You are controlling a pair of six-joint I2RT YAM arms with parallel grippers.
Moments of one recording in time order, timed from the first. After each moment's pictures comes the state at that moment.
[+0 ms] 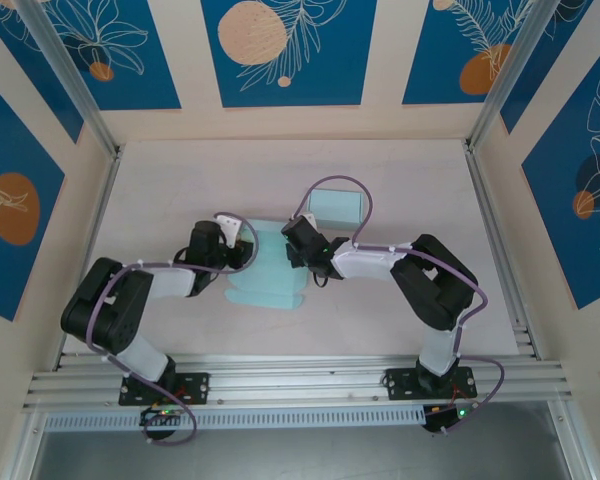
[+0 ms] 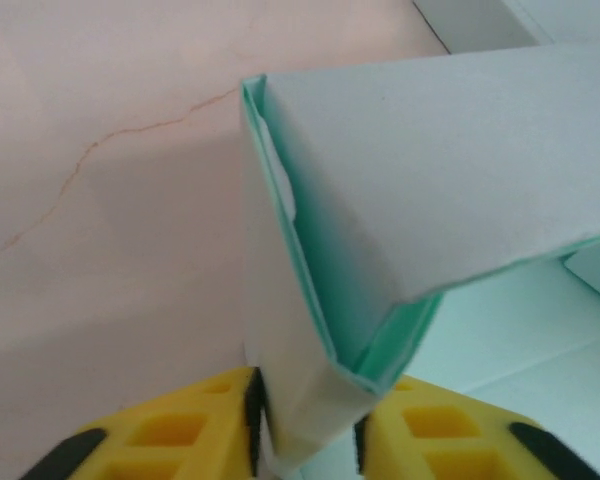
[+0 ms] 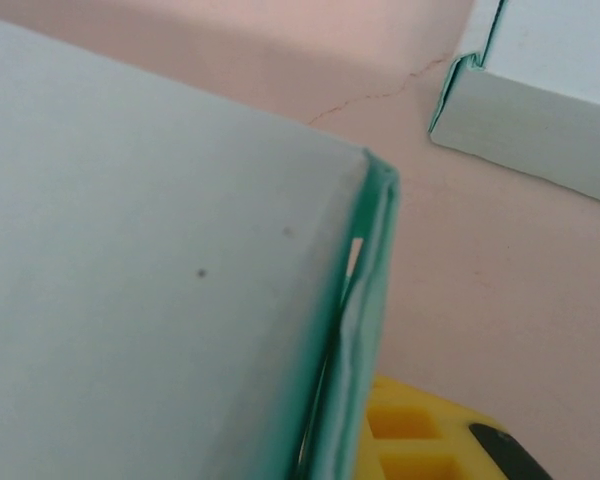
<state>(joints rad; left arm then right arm) -0.37 1.59 0.56 0.44 0.16 -0.08 0.82 1.83 1.05 -0.12 0.32 0.48</state>
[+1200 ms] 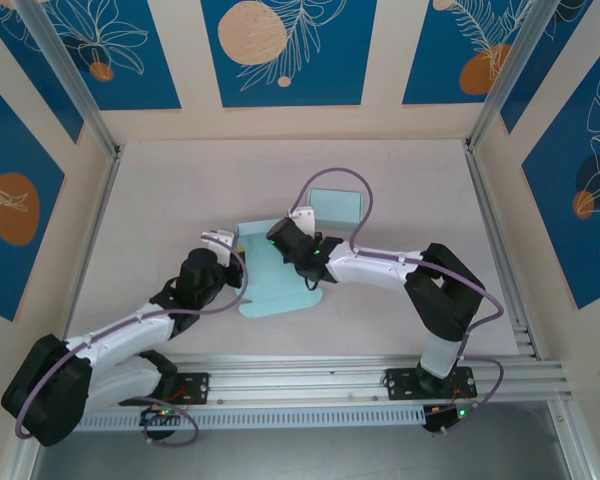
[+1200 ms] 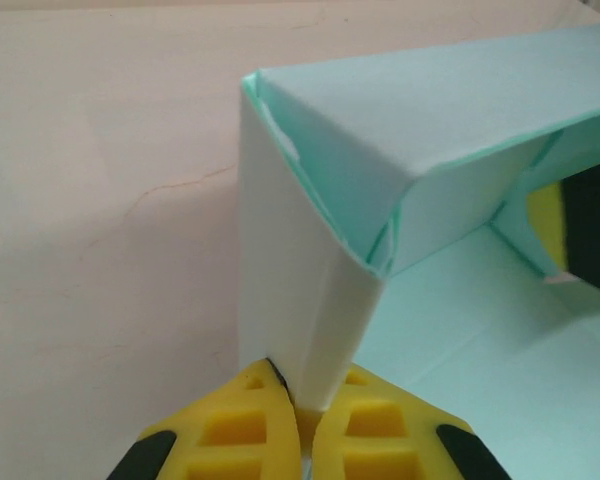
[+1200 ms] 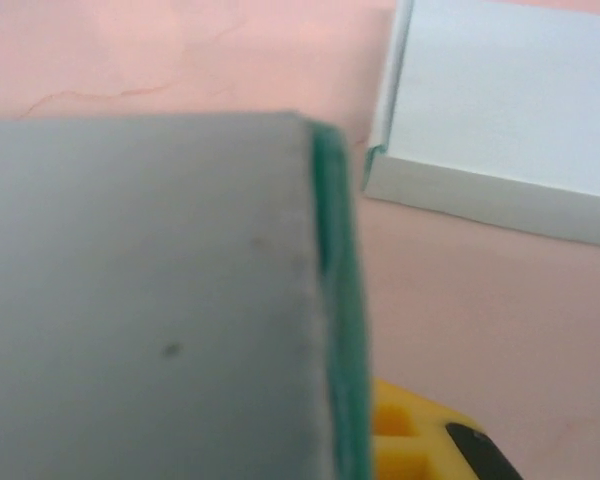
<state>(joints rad) -0.61 1.06 0.37 0.28 -0.15 -0.22 0.93 1.77 1.18 -0.37 0.62 0.69</state>
